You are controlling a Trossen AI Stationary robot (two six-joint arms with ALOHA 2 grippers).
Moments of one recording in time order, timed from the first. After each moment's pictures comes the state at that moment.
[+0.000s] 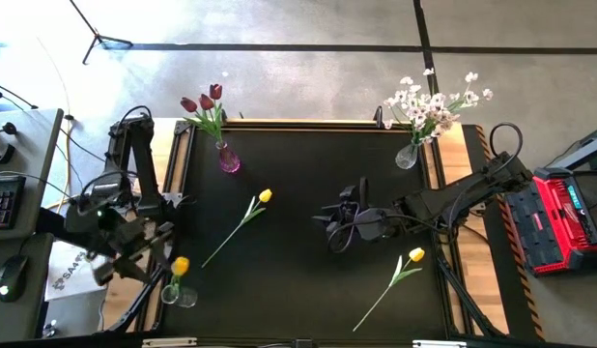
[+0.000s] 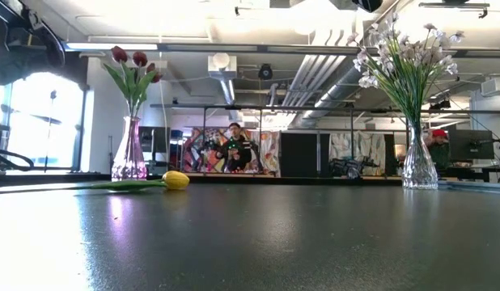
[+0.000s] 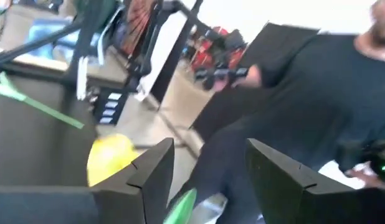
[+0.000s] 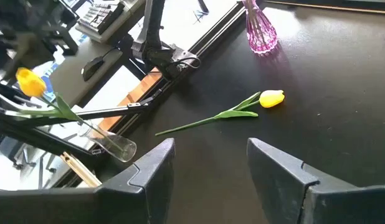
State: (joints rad) left arm -1.45 0.58 0.65 -0.10 -0.77 -0.51; right arm 0.39 1.44 1.26 -0.38 0.59 0.96
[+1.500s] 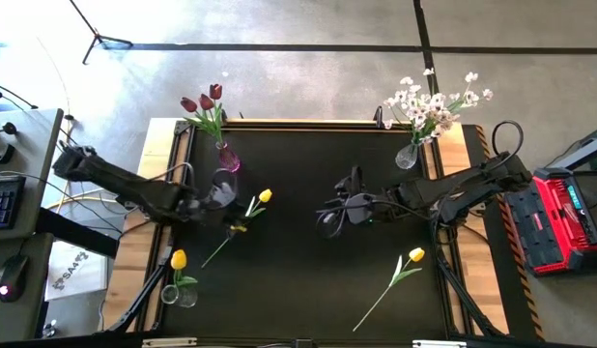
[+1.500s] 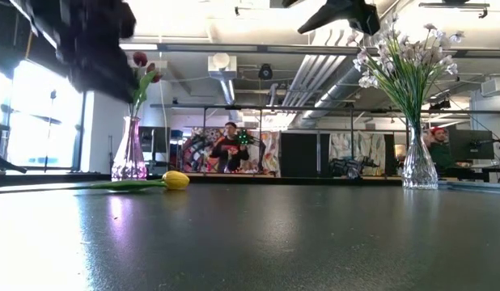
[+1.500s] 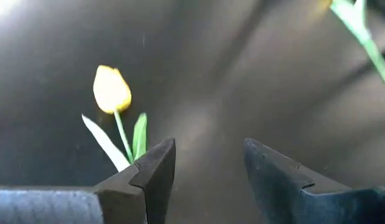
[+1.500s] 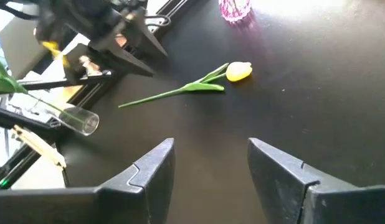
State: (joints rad) left arm -0.31 1.03 0.64 -0.46 -0.41 -0.81; right arm 0.27 1.44 1.26 -0.54 0.41 0.93
